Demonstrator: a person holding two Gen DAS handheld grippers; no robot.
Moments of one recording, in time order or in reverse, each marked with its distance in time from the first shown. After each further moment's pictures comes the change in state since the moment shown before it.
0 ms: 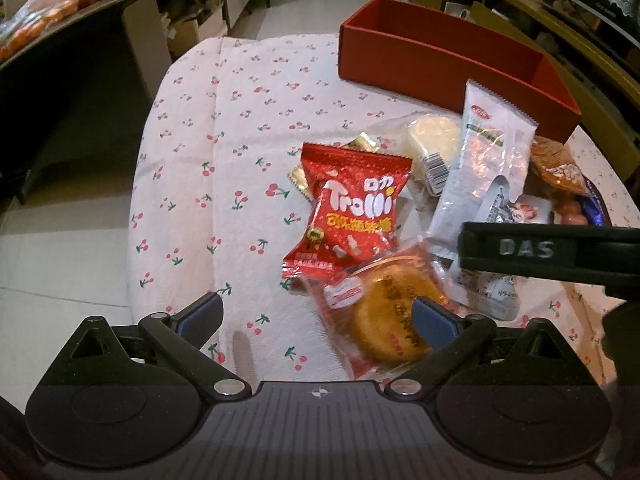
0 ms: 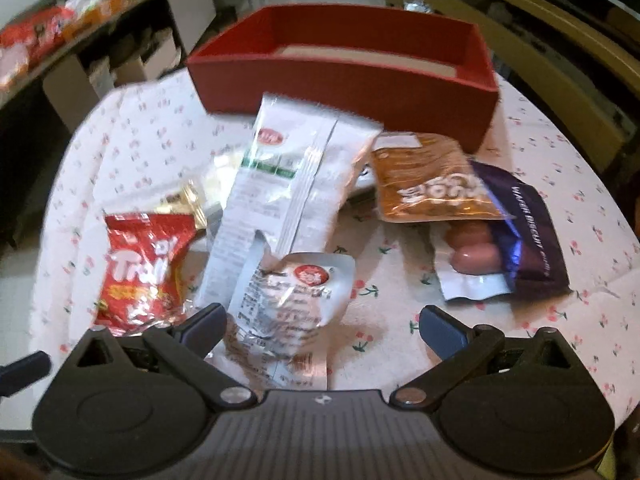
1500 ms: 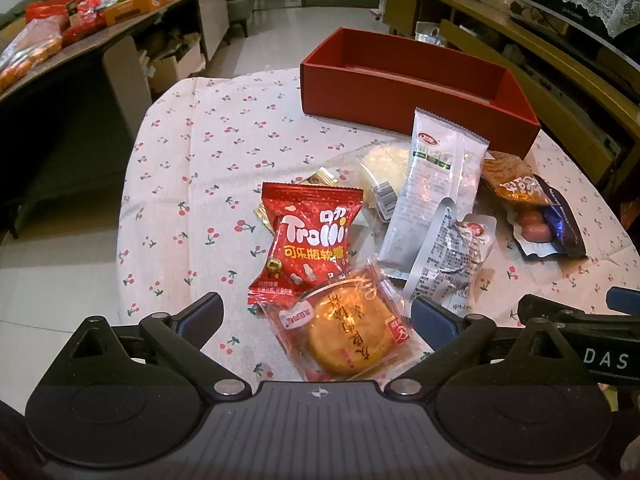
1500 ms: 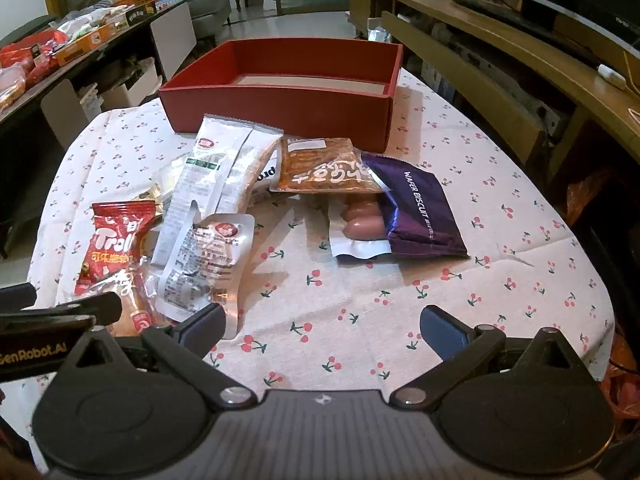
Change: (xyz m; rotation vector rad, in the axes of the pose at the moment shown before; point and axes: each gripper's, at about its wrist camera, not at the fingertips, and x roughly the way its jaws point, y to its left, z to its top) left arm -0.024 -0.024 0.002 0.065 -0.086 -0.025; right arm -0.063 -0.057 -0.045 0.049 -0.085 -0.029
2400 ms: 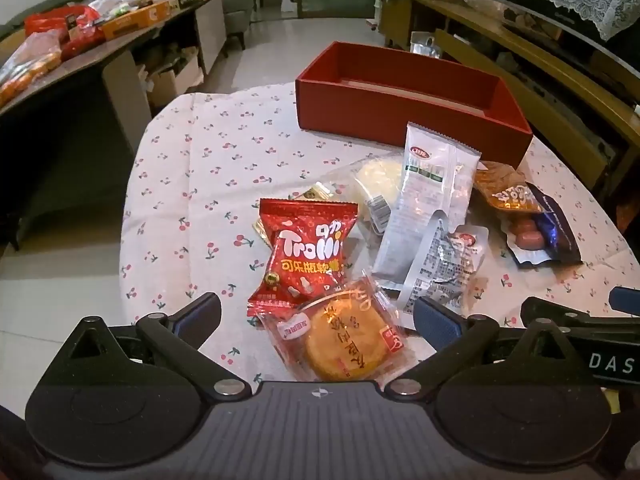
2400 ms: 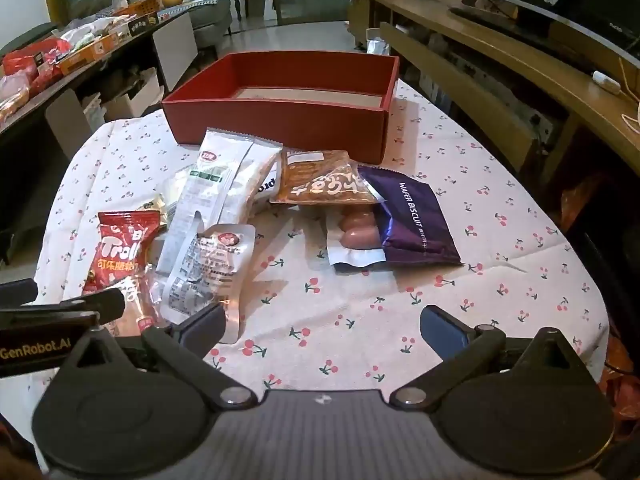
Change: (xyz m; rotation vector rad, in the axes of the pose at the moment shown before) left arm -0.009 0.000 0.004 0.019 -0.042 -0.002; right arm -0.011 -0.003 0.000 0.006 -0.033 0.009
